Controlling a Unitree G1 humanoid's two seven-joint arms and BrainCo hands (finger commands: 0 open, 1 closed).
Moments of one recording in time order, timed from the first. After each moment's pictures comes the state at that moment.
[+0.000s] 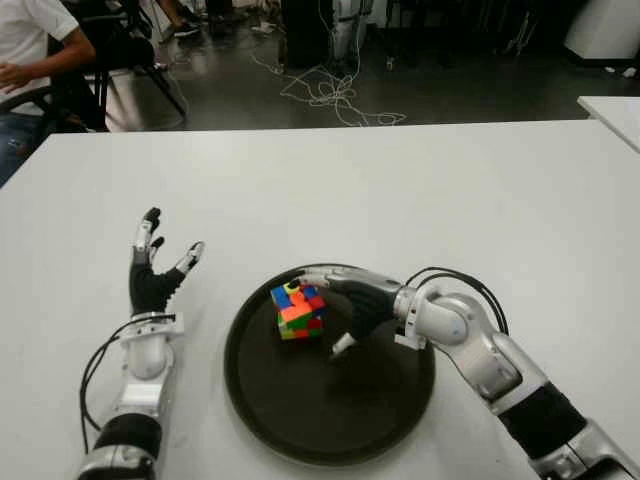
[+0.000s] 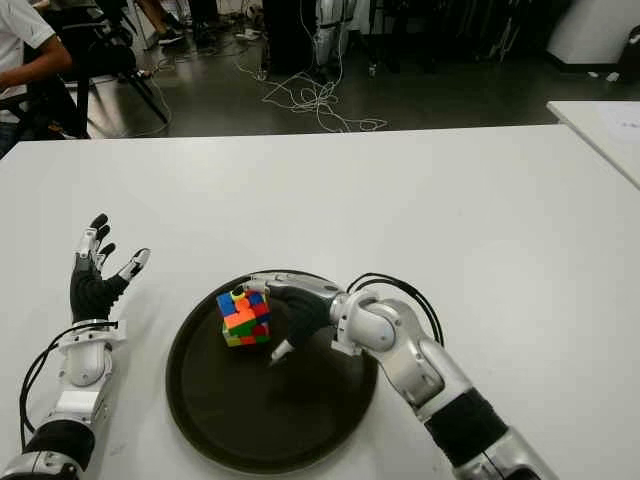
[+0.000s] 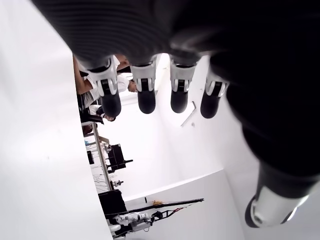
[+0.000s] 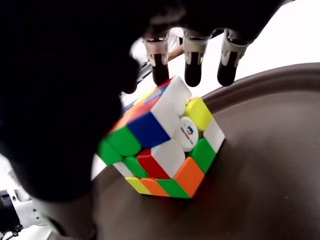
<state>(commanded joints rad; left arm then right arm) -0.12 0.09 0.08 0.92 0.09 -0.76 0.28 -0.29 -0.27 0.50 0.05 -0.44 -0.13 0.51</state>
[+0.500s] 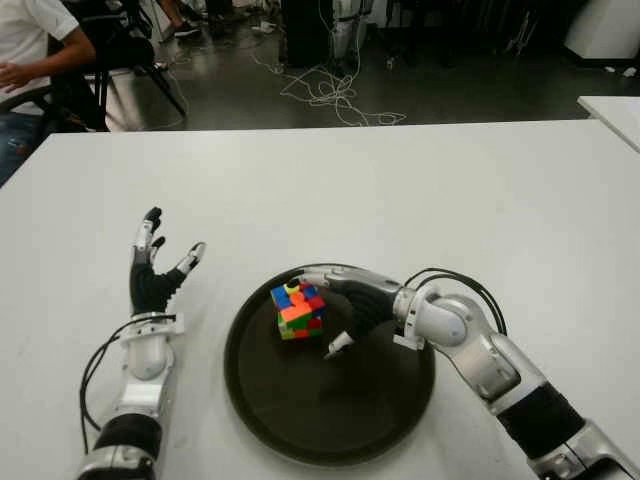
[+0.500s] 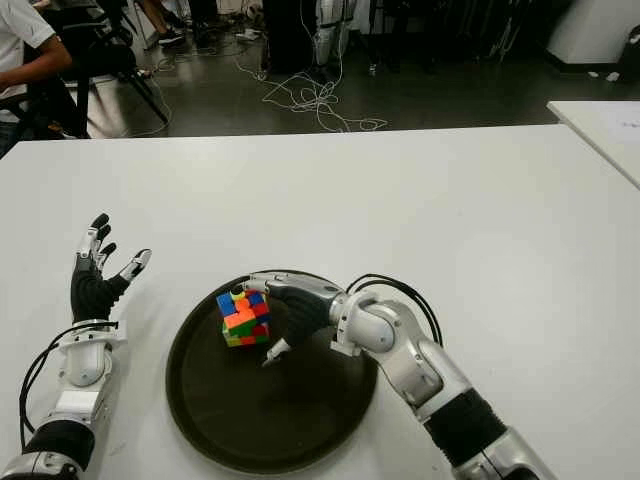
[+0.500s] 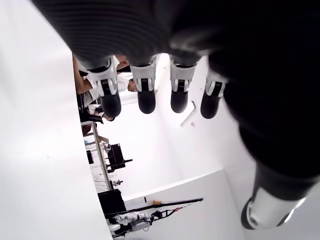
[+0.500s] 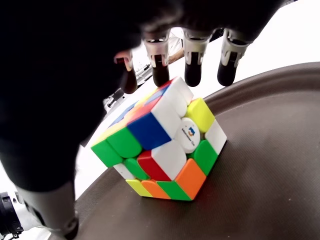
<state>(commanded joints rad) -0.12 0.08 0.08 0.92 0.08 -0.76 0.27 -0.29 -0.27 0.50 0.07 -0.45 -0.13 0.50</state>
